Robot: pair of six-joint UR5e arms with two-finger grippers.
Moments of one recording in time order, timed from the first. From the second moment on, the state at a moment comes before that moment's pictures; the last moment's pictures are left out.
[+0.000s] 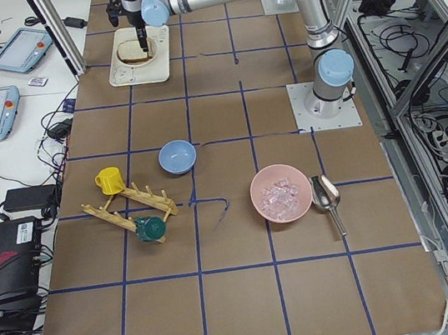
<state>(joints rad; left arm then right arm) -1.65 -1.86 -1.32 -1.51 1.61 -0.09 1.56 -1.61 1.60 -1.58 -1.59 0.02</state>
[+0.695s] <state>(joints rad) -1.62 -1.64 -1.47 -1.54 1.63 -0.03 1.56 -1.61 1.60 -1.58 -1.59 0.02</state>
